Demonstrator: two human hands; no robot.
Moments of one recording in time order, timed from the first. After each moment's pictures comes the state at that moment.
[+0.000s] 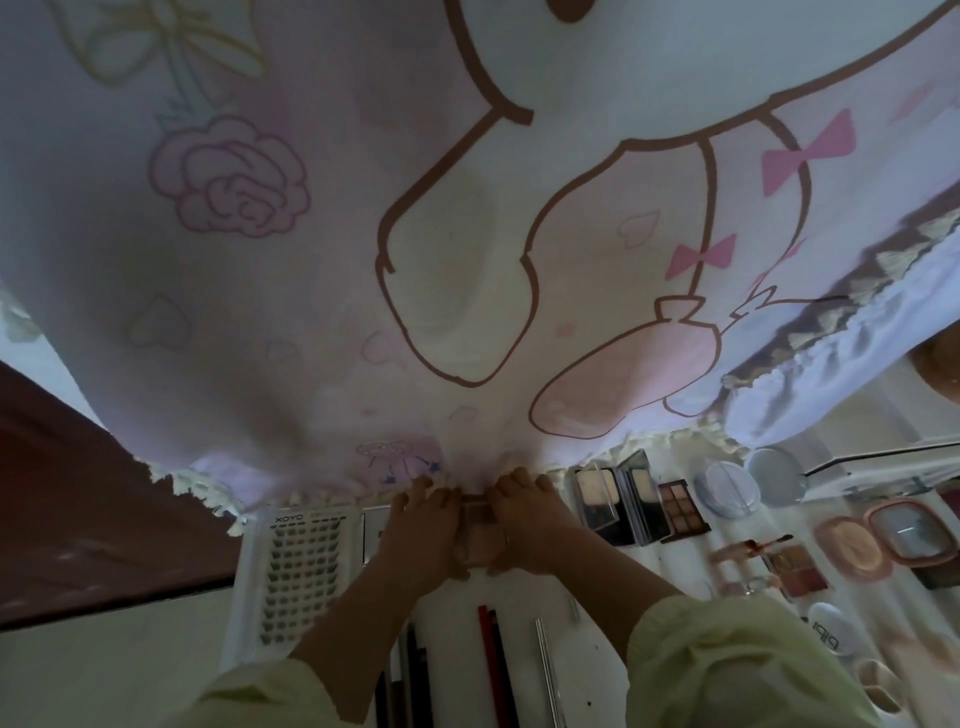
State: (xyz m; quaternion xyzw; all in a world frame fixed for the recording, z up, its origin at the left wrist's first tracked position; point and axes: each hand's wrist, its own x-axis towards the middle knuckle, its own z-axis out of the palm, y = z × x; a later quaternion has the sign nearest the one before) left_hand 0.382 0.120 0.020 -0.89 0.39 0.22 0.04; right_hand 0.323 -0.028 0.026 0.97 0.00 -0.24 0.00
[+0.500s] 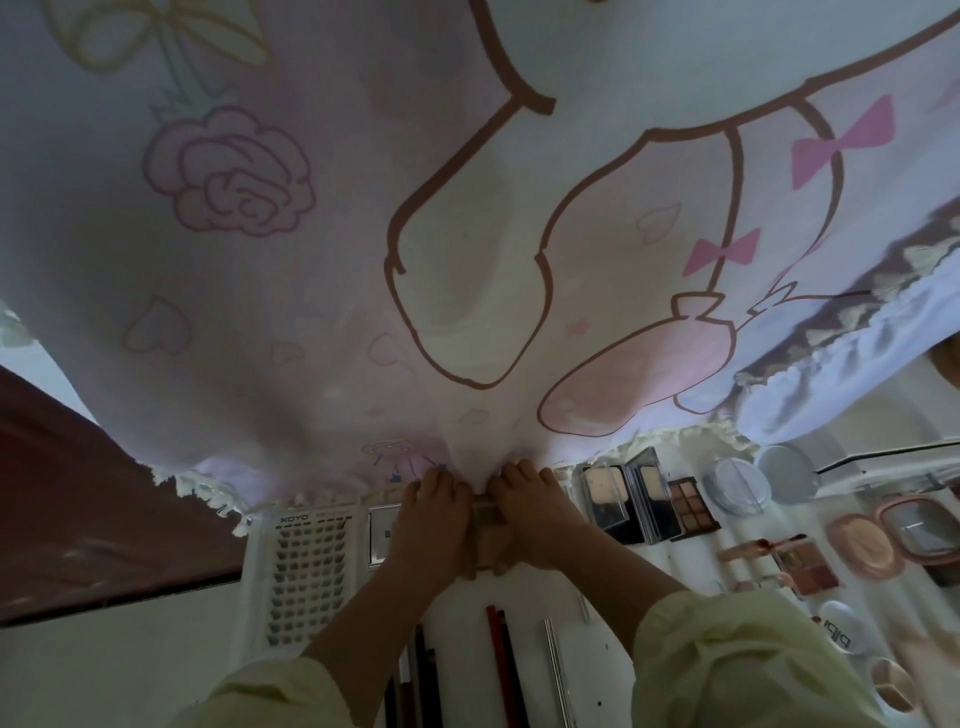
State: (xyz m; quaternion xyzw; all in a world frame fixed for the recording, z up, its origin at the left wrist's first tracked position) left_hand 0.385 0.117 0.010 -0.90 0.42 0.09 0.02; right_hand 0.330 -0.028 0.022 0.98 0.00 -0.21 -0.02
